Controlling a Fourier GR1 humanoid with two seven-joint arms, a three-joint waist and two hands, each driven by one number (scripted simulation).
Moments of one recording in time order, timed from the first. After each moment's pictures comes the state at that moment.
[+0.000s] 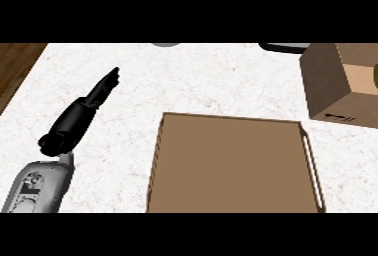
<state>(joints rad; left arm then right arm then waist) -0.29 0.23 -0.01 -1.52 -0.14 -0.24 -0.07 -0.79 -0.93 0.11 -0.71 0.52 0.29 -0.73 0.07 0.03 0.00</state>
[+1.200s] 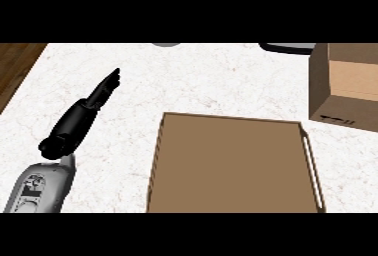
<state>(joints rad) -0.27 0.22 -0.02 -1.53 -0.15 -0.24 -0.08 -0.99 -0.85 0.01 -0.24 0.36 0.45 -0.86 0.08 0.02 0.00</state>
